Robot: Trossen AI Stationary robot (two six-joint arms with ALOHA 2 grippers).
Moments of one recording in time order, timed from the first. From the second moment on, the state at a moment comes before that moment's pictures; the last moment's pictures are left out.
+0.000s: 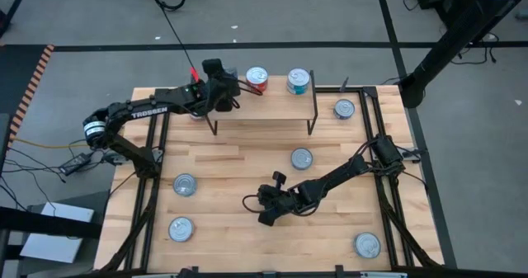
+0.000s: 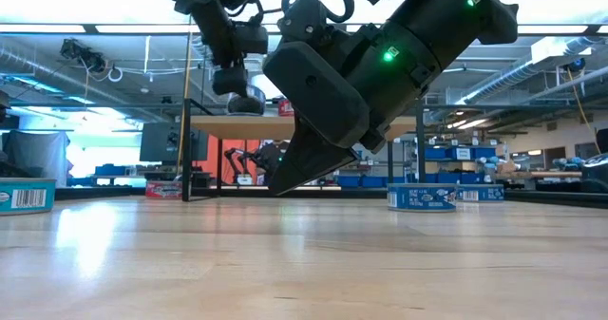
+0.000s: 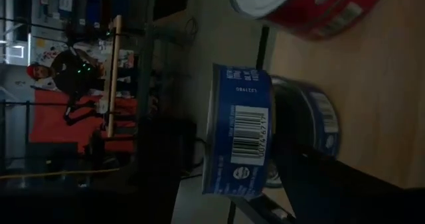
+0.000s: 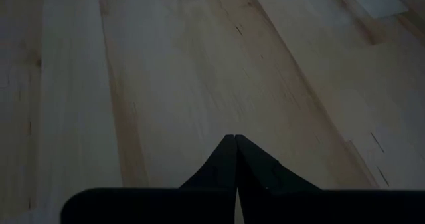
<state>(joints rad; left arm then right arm) 0.44 1.46 1.19 -0.40 -0.77 0.75 0.37 2.07 1.24 -0.05 0.49 0.52</state>
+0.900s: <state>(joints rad) 0.44 1.45 1.19 -0.41 -0.74 0.73 0.37 2.07 1.24 -0.05 0.49 0.52</state>
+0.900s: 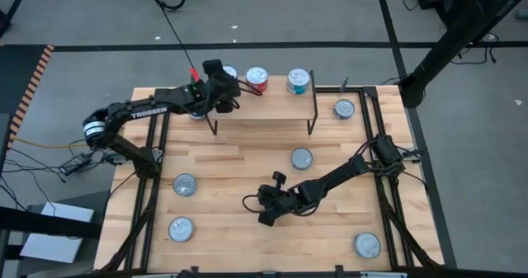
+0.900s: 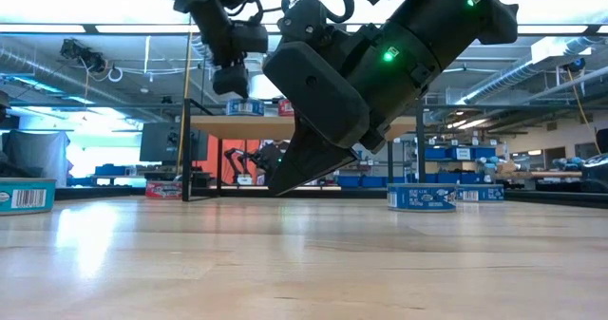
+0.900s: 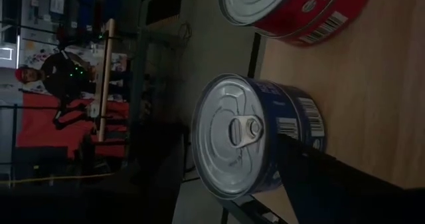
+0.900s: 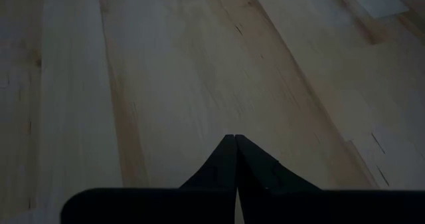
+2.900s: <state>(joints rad) -0.29 1.27 0.47 0.53 -0.38 0.30 0.50 1.95 1.24 -0.21 0.65 0.47</state>
